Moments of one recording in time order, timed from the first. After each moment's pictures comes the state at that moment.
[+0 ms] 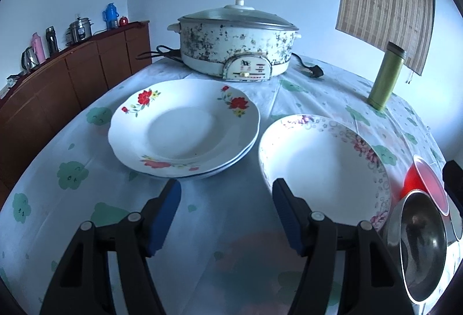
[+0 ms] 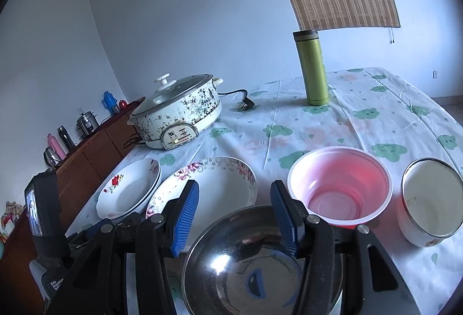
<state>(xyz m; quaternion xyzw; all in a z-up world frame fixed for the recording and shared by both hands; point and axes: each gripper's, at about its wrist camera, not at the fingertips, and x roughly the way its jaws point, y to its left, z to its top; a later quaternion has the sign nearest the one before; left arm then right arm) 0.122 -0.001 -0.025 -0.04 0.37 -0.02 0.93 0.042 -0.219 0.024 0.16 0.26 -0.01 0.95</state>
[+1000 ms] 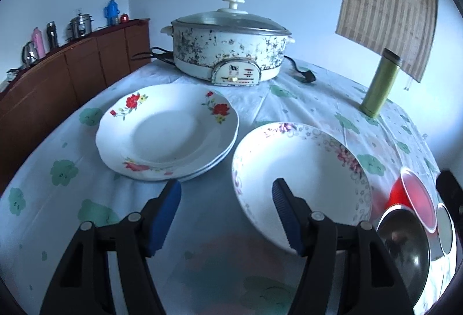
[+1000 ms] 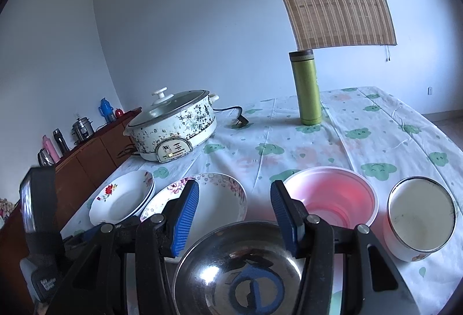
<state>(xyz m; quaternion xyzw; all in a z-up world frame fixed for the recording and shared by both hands) 0.126 -0.027 -0.011 -0.05 0.37 0.00 0.93 0.035 -0.222 0.030 0.14 0.22 -0.03 0.96</state>
